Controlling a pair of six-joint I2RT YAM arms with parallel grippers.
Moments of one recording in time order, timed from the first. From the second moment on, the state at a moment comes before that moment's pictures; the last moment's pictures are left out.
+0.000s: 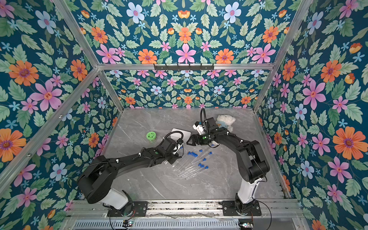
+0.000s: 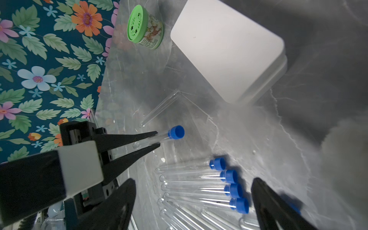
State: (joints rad) left arm -0.80 1.53 0.82 -0.22 -0.16 0.10; right arm 0.39 1.78 1.21 -0.41 -0.71 0.21
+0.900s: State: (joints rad) left arm -0.82 1.34 0.71 -0.06 -0.07 0.16; right arm 0.43 1.80 1.19 -0.29 -0.96 0.26
